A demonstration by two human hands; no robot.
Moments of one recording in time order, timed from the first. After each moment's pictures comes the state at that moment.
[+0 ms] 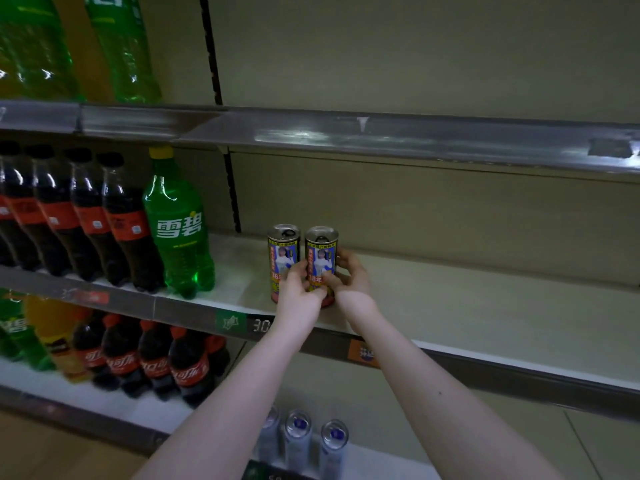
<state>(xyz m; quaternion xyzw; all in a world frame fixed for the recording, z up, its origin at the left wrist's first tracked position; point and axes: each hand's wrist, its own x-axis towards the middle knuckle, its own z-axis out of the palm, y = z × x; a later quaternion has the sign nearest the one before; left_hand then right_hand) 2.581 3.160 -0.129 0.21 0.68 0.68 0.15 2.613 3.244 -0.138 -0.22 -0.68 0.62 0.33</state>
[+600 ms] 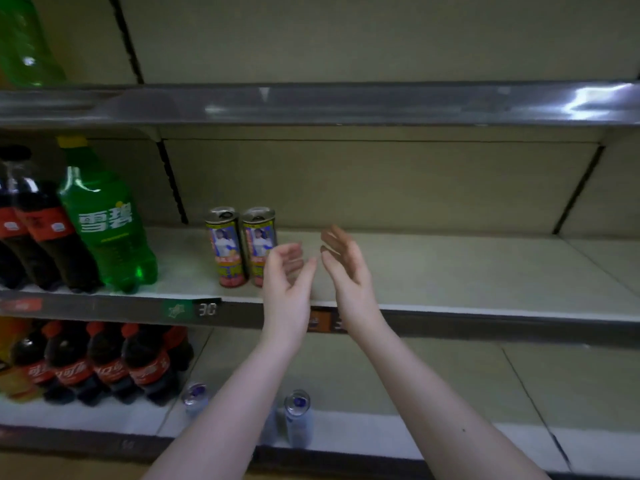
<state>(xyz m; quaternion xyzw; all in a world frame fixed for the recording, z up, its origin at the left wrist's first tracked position) 2.672 3.165 -0.120 0.29 0.61 0.73 0.05 2.719 3.236 -0.130 -0.12 -0.61 0.65 0.43</state>
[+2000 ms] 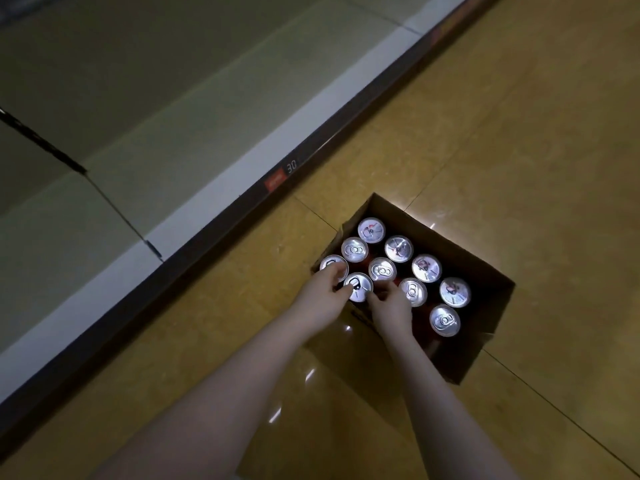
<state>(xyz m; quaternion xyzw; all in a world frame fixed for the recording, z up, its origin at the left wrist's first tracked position) 3.349 3.366 -0.421 0.60 0.58 0.09 0.55 3.473 3.328 -0.504 -0.82 -0.30 0.41 0.26</state>
